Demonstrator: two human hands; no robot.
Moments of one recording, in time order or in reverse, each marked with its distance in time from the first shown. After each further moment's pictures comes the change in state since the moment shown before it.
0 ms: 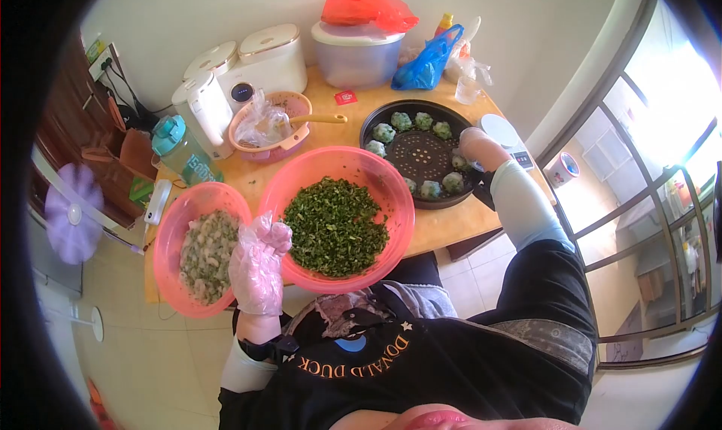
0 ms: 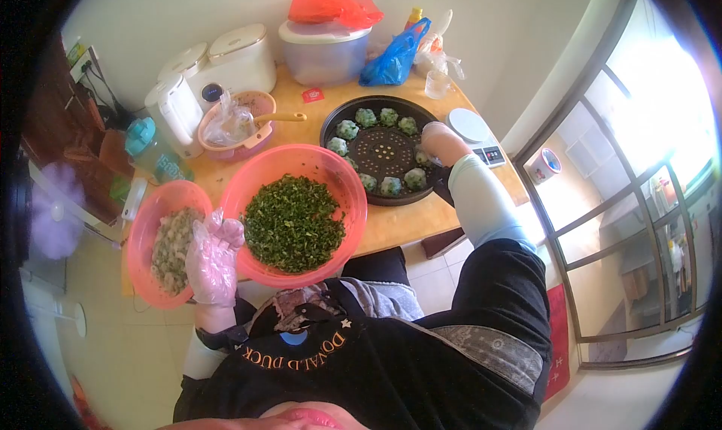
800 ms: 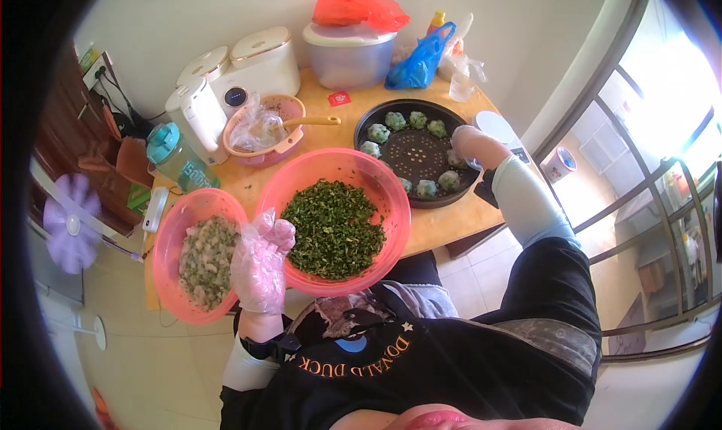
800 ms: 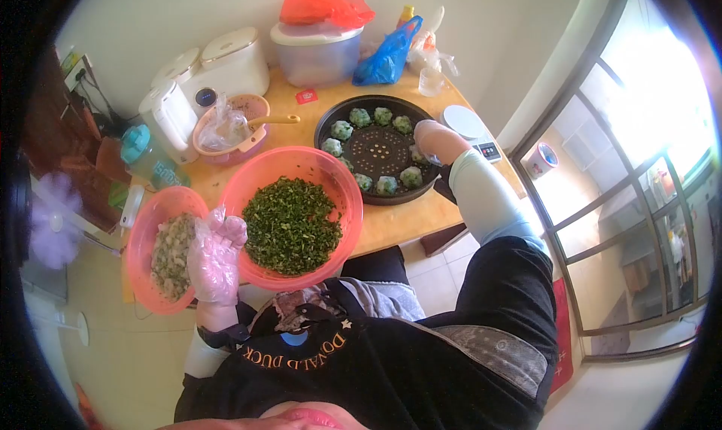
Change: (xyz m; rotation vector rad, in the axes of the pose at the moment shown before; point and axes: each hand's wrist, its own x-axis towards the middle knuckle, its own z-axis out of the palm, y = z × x) left_hand 0.009 -0.004 0.009 -0.050 -0.046 -0.025; right_hand 0.036 0.009 0.021 -0.086 0.017 -0.075
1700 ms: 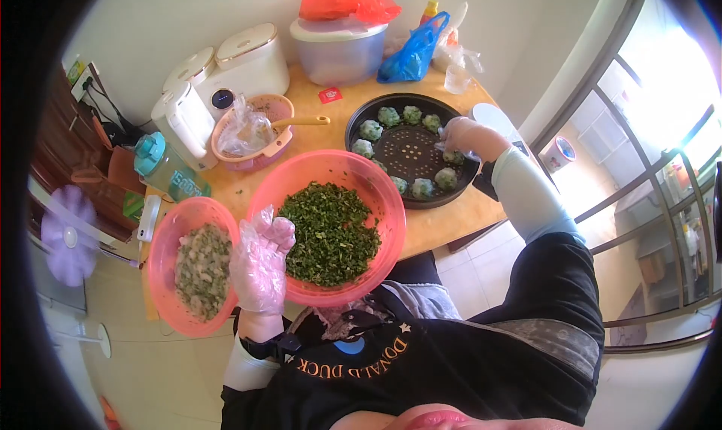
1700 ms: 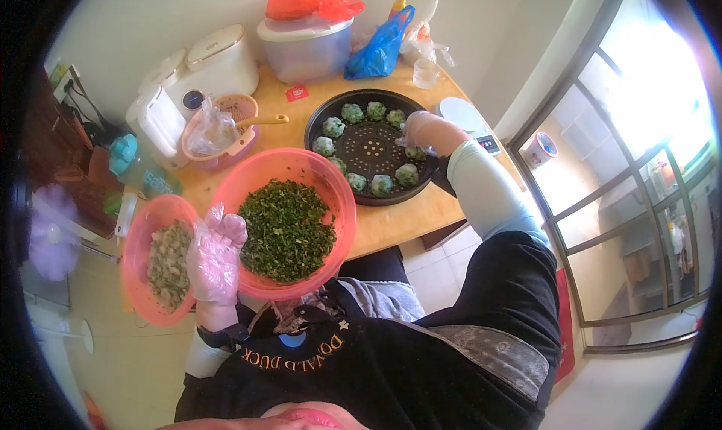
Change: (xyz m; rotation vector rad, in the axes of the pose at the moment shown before) left_hand 0.020 -0.008 0.010 -0.061 0.040 -0.131; right_hand -0.036 -0.010 -0.038 0.395 0.085 0.033
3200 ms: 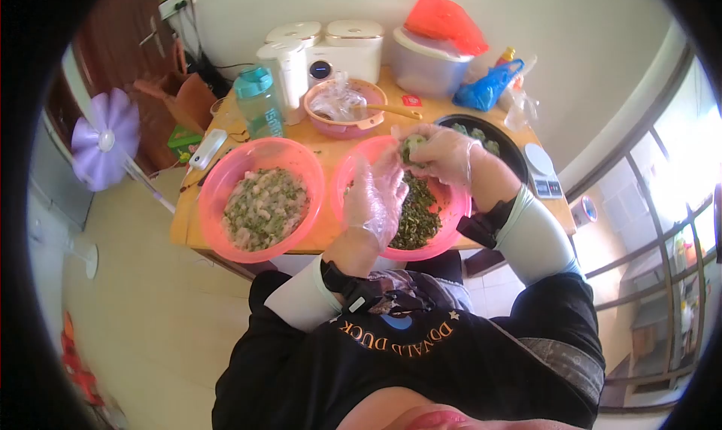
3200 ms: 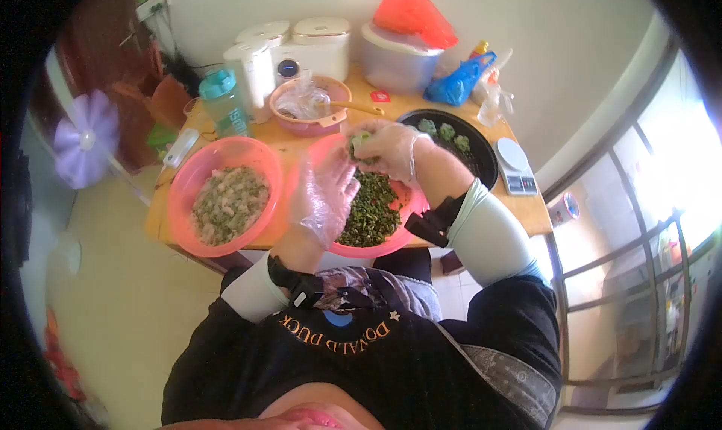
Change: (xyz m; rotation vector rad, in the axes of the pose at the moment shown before) left_hand 0.004 -0.011 0.038 -0.326 -0.139 -0.115; right_hand -0.094 -0.262 -0.078 1.387 -0.051 -0.562
